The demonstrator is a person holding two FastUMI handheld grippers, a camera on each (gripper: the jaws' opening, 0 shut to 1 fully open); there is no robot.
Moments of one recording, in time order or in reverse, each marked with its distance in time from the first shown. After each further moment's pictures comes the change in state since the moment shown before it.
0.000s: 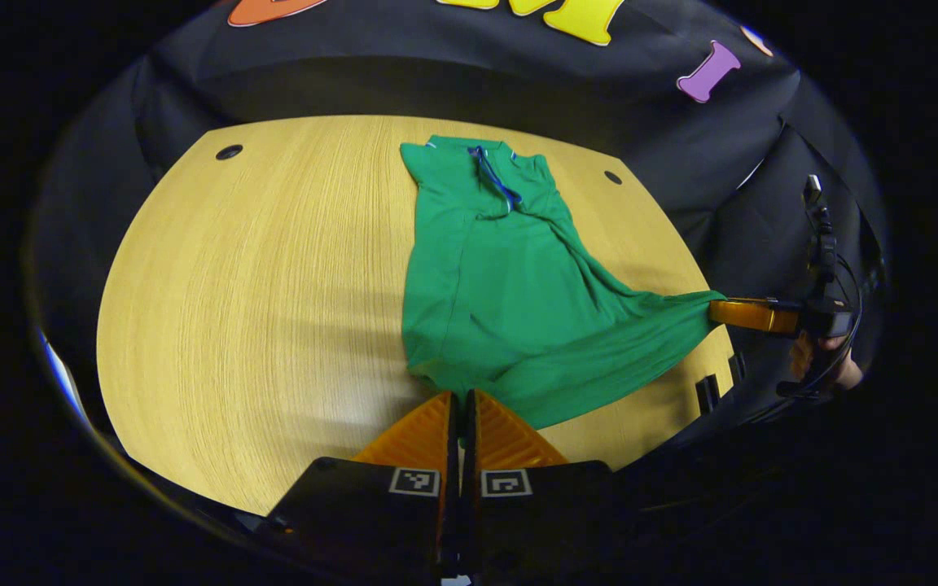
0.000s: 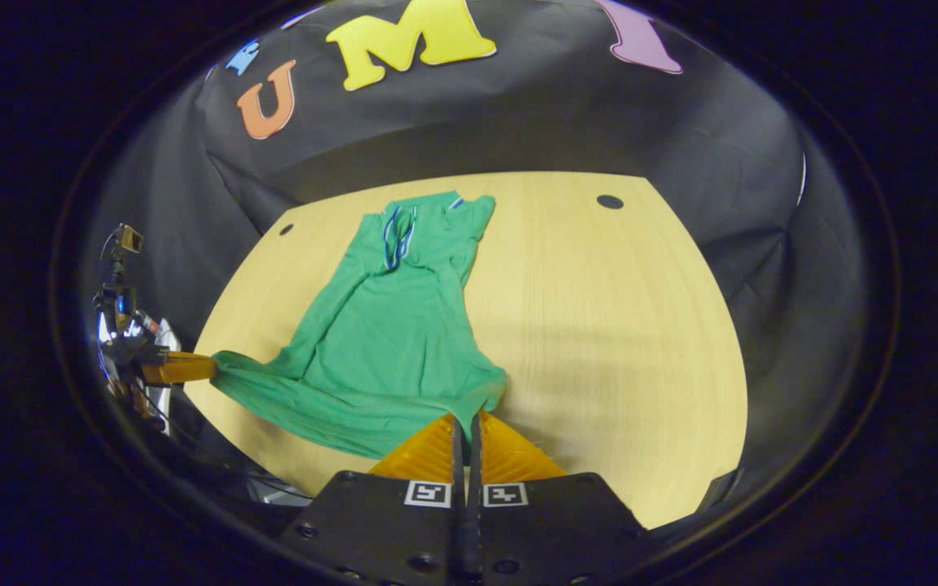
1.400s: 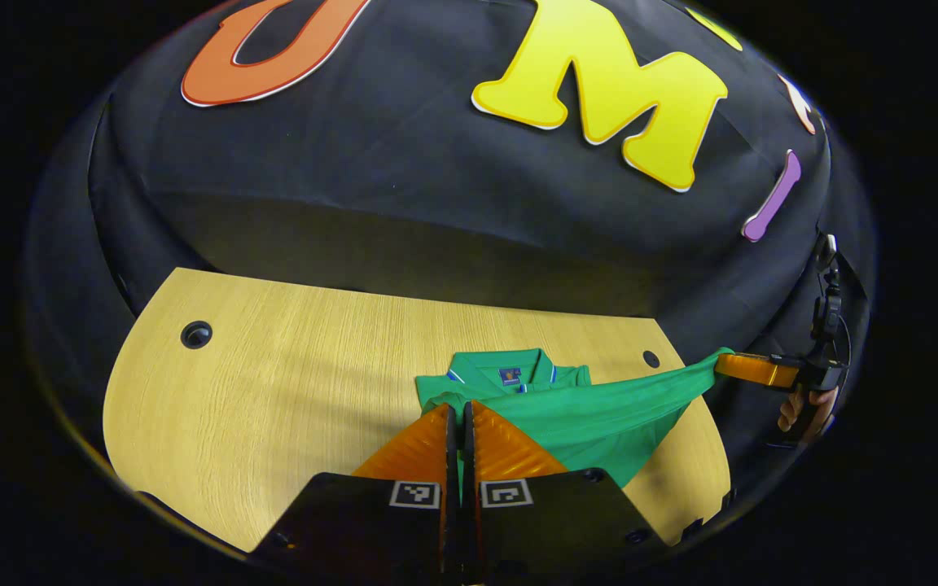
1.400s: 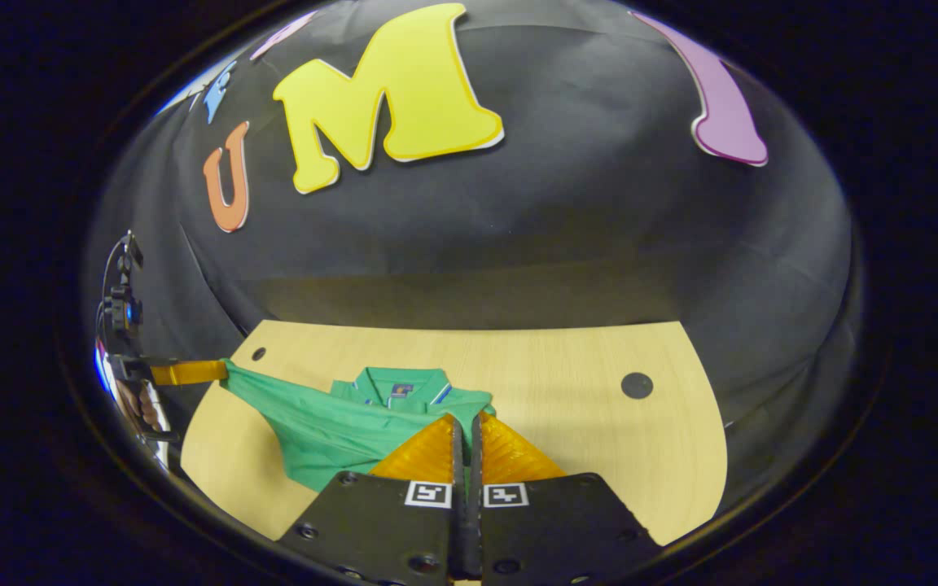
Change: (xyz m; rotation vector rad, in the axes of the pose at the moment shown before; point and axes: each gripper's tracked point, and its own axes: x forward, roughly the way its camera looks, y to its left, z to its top) left arm 0.110 0.063 0.282 -0.066 -0.314 0.046; right arm 0.105 0.004 0.282 -0.050 -0.279 0.012
